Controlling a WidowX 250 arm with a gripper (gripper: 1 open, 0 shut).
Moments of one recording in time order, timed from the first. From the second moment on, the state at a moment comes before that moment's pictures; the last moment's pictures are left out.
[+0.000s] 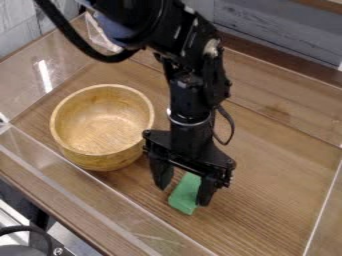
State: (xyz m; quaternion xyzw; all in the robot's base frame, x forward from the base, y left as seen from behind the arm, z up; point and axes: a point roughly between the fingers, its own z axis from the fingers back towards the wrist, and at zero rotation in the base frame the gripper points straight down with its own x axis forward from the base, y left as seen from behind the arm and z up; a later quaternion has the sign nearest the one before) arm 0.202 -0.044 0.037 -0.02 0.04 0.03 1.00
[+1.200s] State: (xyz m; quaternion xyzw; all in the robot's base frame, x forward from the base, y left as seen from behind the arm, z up) arm 0.202 -0.043 0.024 -0.03 0.03 0.03 1.00
